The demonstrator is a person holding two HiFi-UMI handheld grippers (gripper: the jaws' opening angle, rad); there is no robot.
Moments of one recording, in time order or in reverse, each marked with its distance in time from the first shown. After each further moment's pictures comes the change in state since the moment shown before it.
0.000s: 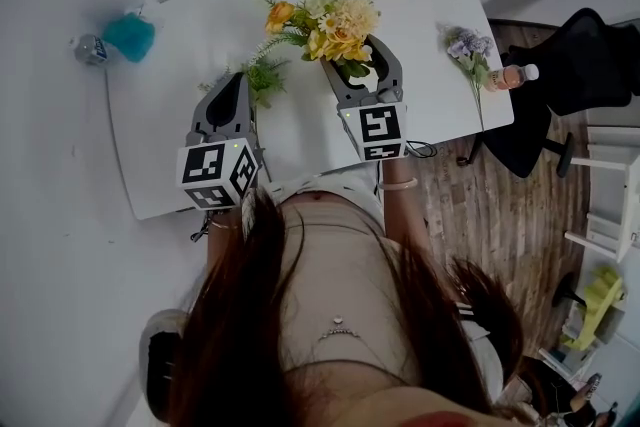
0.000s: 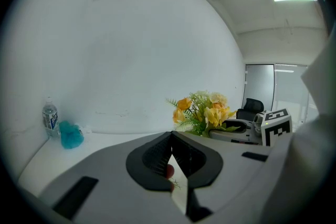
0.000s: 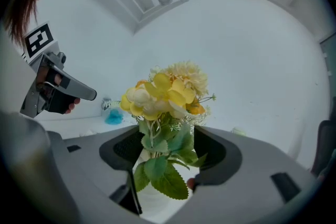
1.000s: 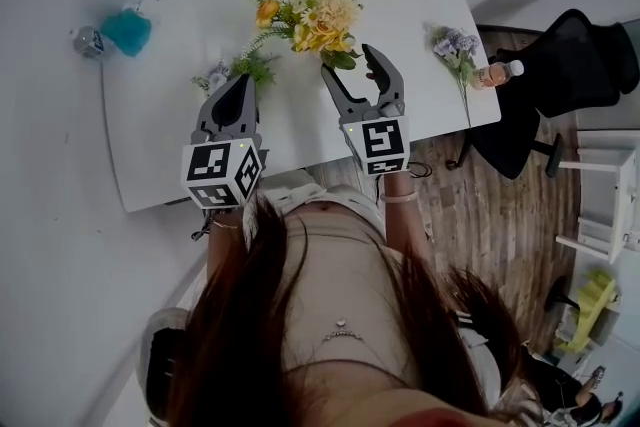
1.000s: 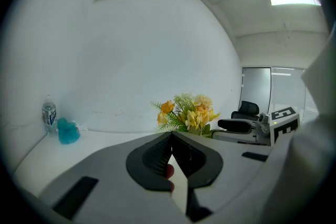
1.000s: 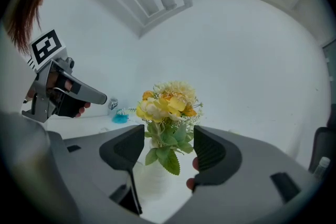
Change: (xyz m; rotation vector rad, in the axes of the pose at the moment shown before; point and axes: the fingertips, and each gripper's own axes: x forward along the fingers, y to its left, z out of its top) left arm -0.022 -0.035 -0.007 -0.013 -0.019 -0.026; right arm -0.056 0.006 0.012 -0.031 -0.008 0.023
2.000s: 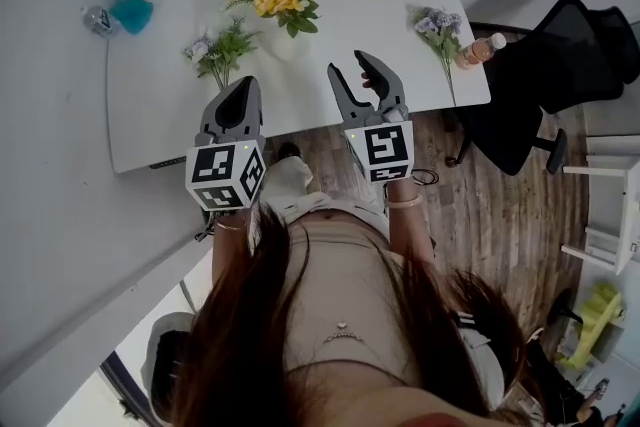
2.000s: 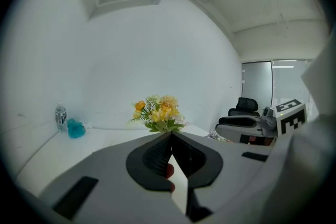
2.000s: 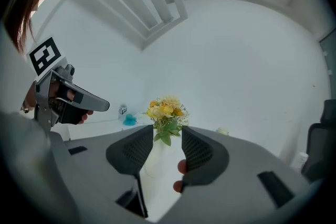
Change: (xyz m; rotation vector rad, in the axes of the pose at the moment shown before) left arm -0.062 -0.109 -0.019 0.041 -0.011 0.073; right arm -0.122 -0.018 0.004 0.034 -0.046 0.045
